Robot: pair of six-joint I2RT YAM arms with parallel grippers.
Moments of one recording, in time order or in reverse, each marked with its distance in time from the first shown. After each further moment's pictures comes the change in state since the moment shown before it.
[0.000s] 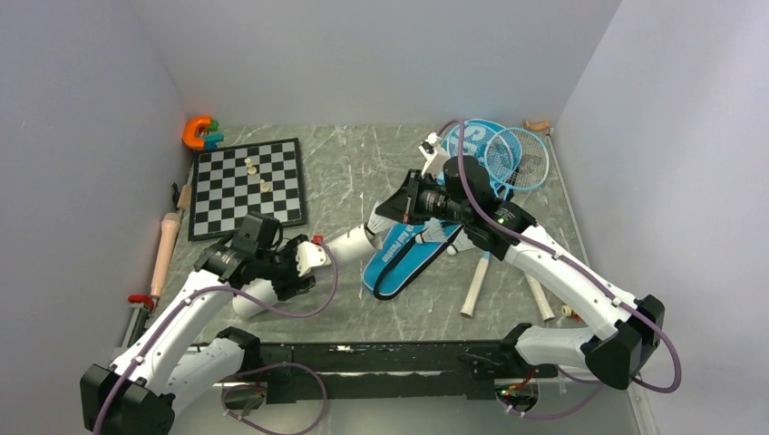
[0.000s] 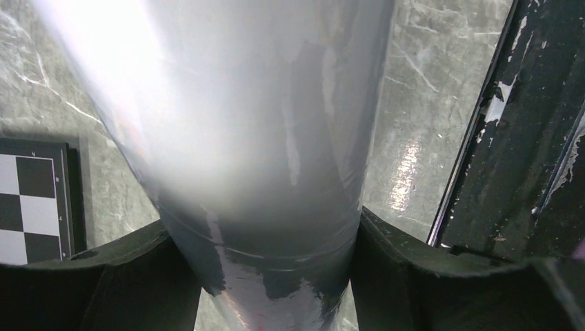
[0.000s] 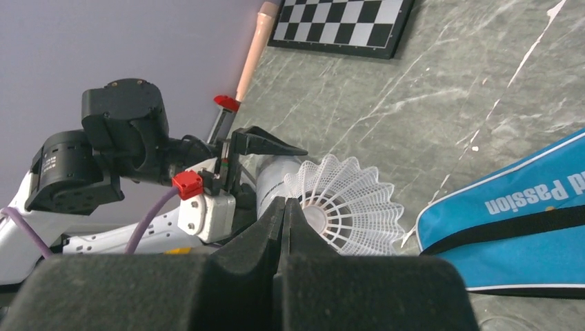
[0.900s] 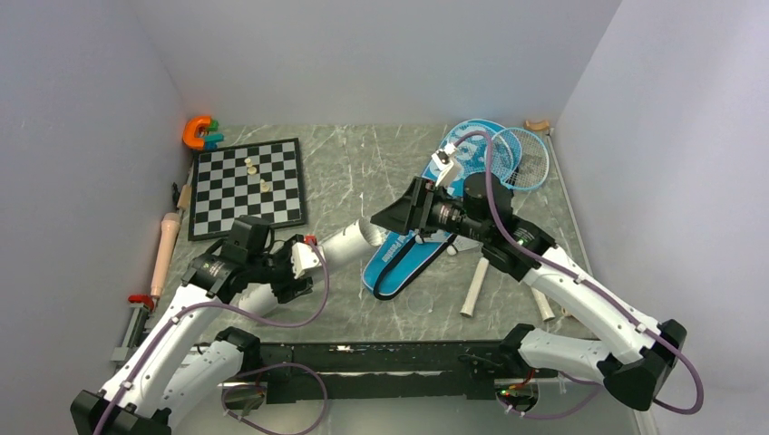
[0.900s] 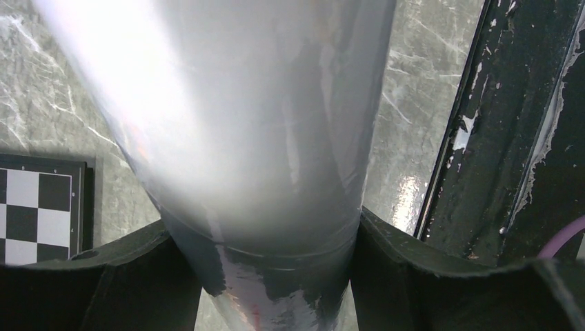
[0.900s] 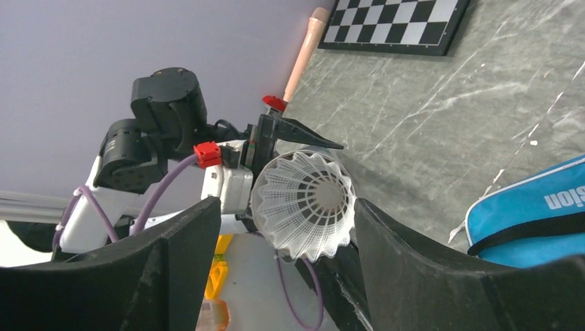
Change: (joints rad) left arm 0.000 -0.107 0.009 -0.004 0.079 -0.062; right arm 0.053 -0.142 -0.104 0.087 0.002 0.114
